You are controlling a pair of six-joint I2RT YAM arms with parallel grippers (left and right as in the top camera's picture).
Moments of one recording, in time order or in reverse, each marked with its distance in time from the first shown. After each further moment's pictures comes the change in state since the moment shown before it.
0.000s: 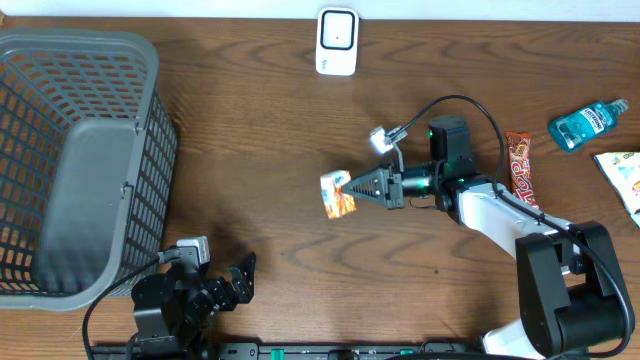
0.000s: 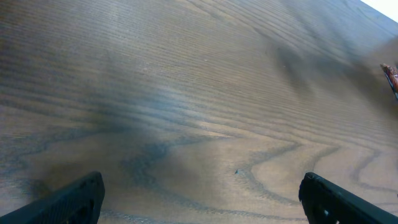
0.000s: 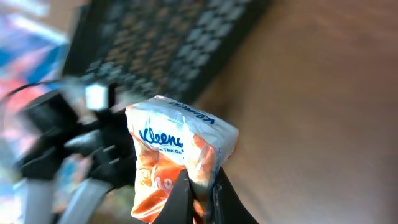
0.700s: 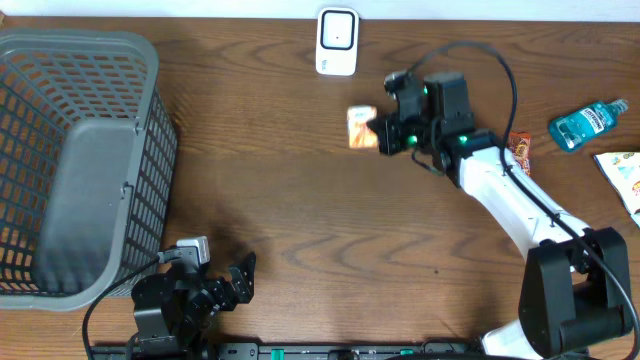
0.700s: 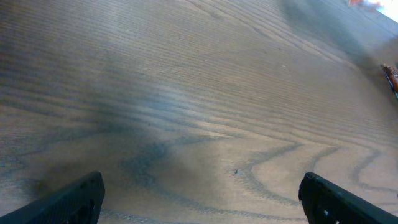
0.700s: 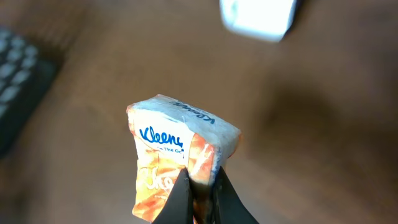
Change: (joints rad) left arm 0.000 0.000 0.000 0.000 0.000 0.000; right arm 0.041 0.000 0.375 -0.381 0.880 -0.169
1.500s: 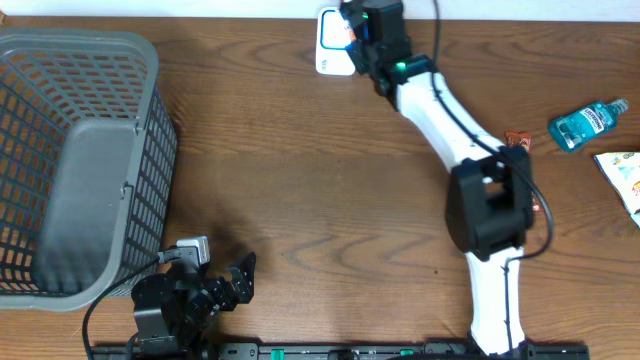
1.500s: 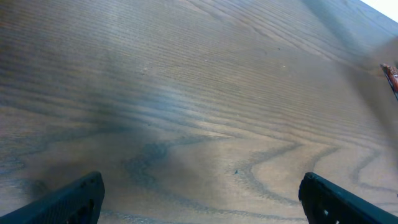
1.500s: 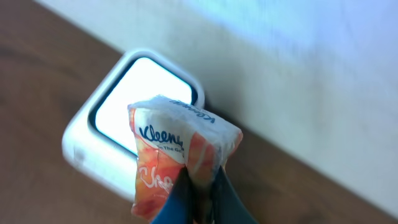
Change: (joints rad) left arm 0.000 0.000 0.000 0.000 0.000 0.000; right arm 0.096 0.595 0.790 -0.016 0.574 -0.415
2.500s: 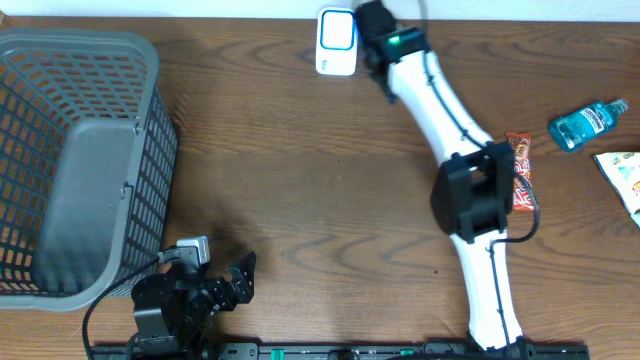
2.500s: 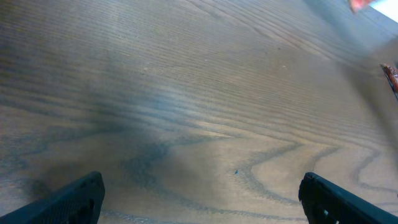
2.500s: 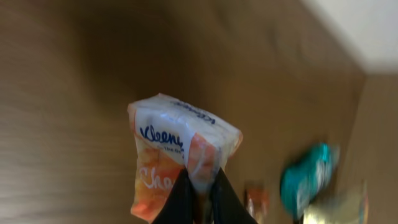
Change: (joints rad) left arm 0.000 0.000 0.000 0.000 0.000 0.000; right arm -0.050 0.155 0.370 -0.952 0.444 0.262
